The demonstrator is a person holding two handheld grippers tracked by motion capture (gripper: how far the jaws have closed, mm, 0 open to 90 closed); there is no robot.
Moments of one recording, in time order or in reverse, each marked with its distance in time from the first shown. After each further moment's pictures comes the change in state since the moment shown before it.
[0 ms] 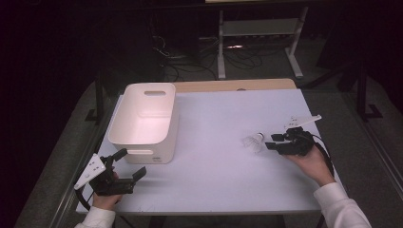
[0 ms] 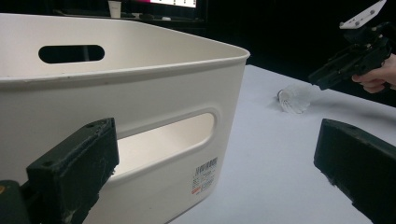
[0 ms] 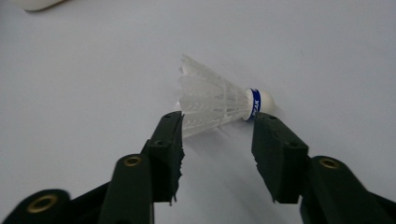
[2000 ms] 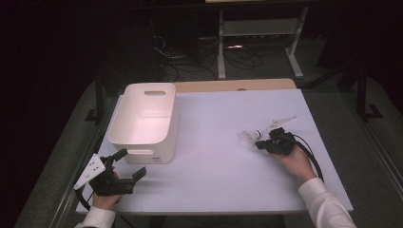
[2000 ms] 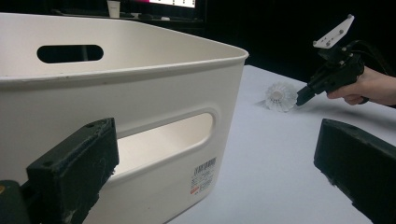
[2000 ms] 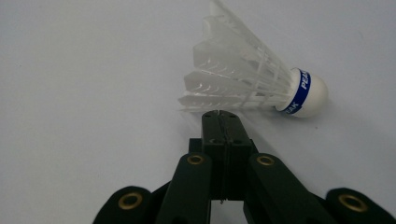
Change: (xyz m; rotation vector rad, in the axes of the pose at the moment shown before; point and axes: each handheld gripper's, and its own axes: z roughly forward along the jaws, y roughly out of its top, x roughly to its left) left arm 0.000 0.000 0.000 0.001 -0.005 0.000; right arm 0.007 0.005 0.050 0.101 0.033 -0.005
